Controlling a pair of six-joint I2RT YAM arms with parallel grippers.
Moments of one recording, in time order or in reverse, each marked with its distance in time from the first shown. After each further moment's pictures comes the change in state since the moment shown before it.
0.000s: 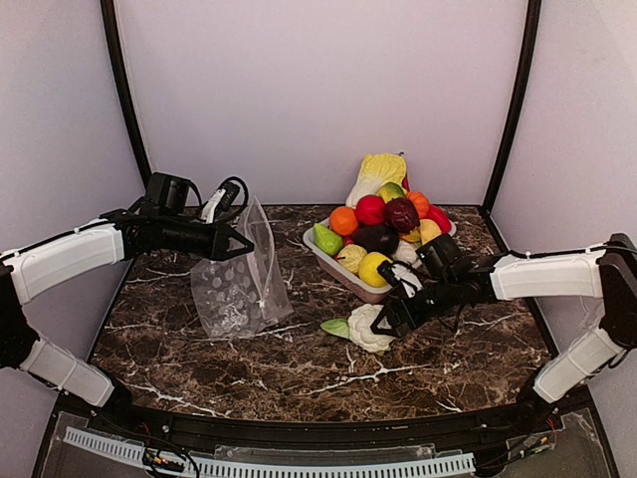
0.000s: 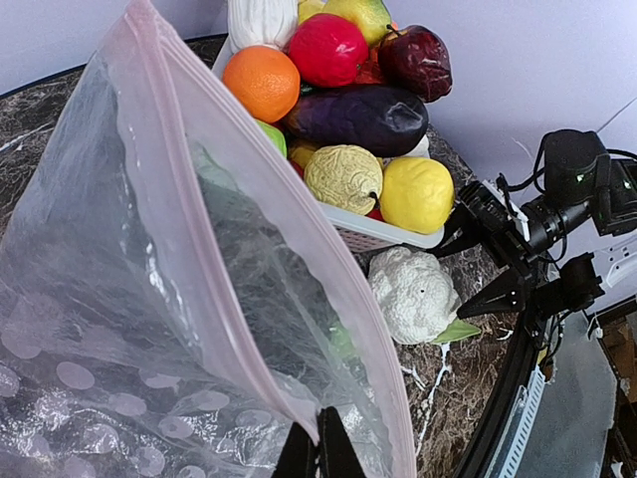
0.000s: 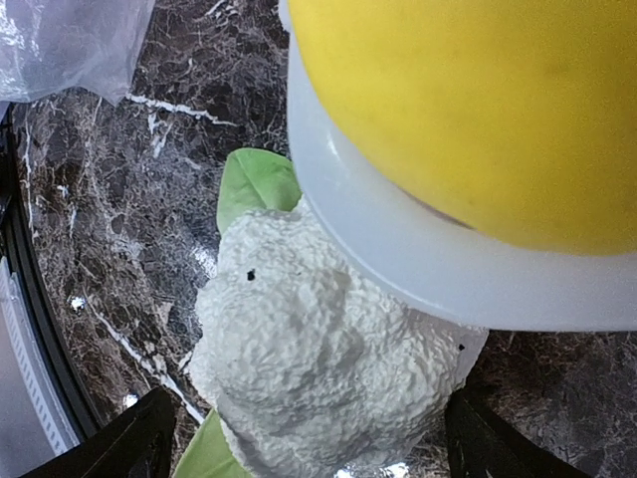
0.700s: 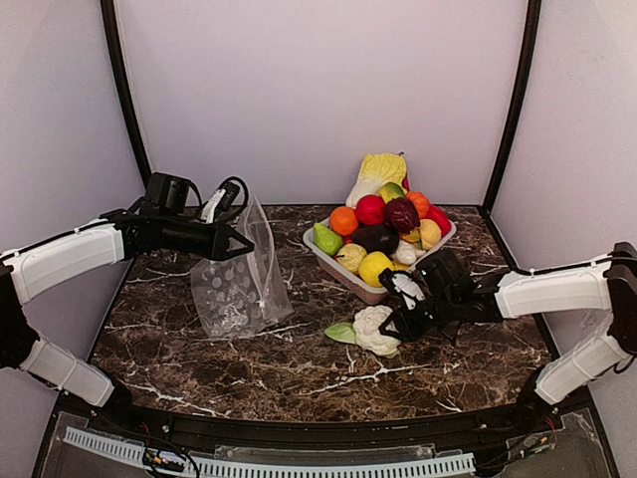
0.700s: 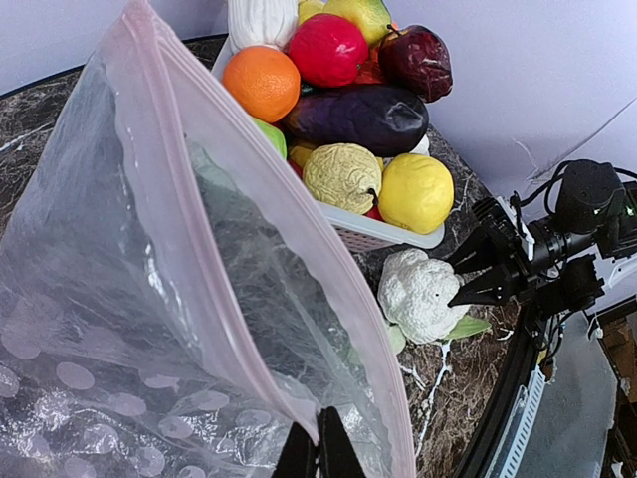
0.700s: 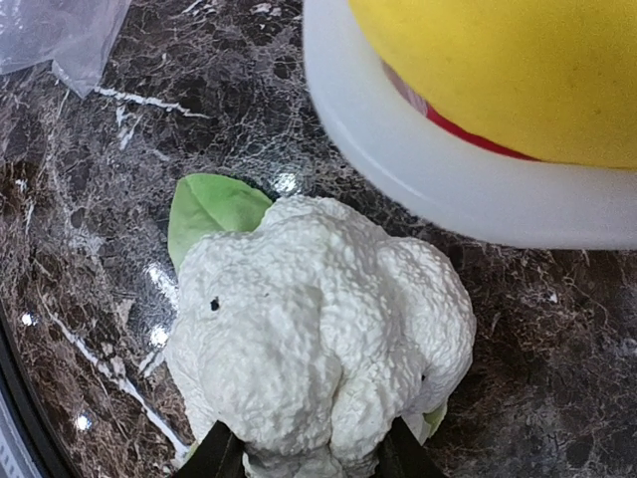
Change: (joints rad) left arm 0.000 0.000 0.000 0.000 0.000 0.000; right arm 0.084 -0.037 -0.113 0.145 0.179 0.009
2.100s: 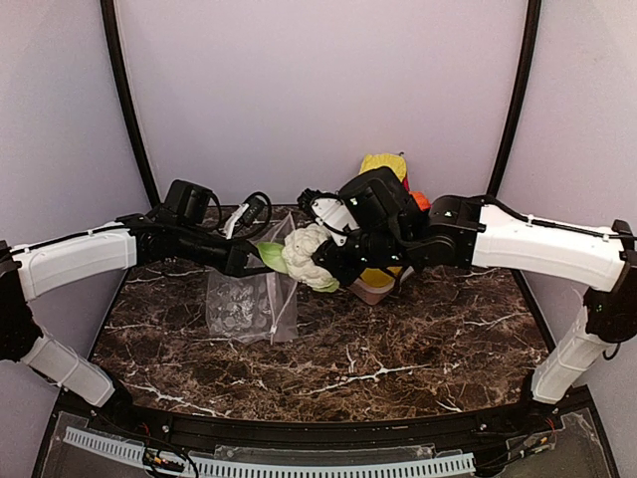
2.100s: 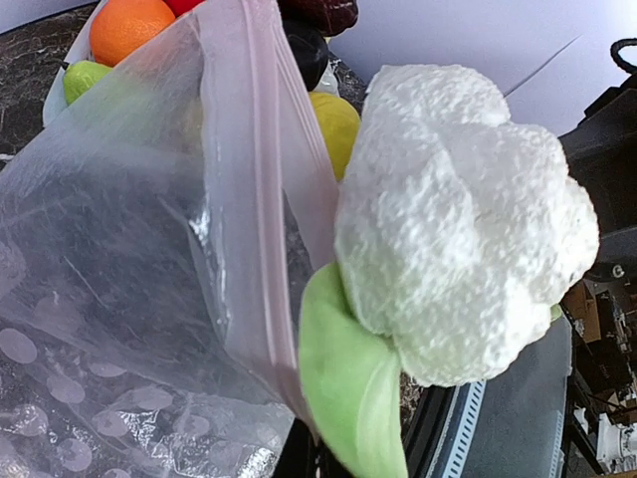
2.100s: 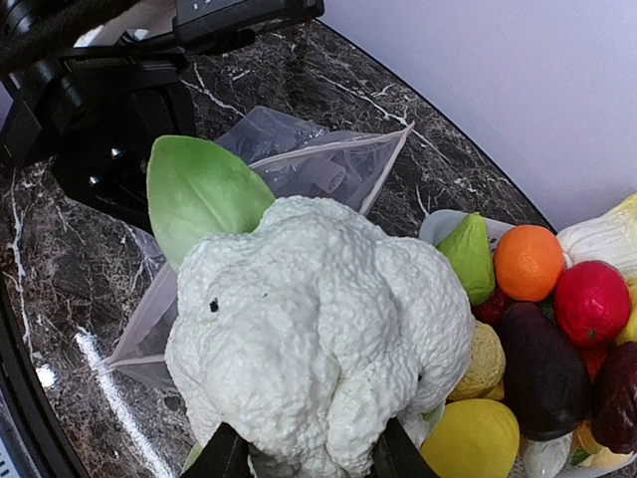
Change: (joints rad) left arm -0.112 0.046 0.000 0.000 0.108 -0.017; right arm 0.360 0.175 0.821 -0.418 0.477 -0.107
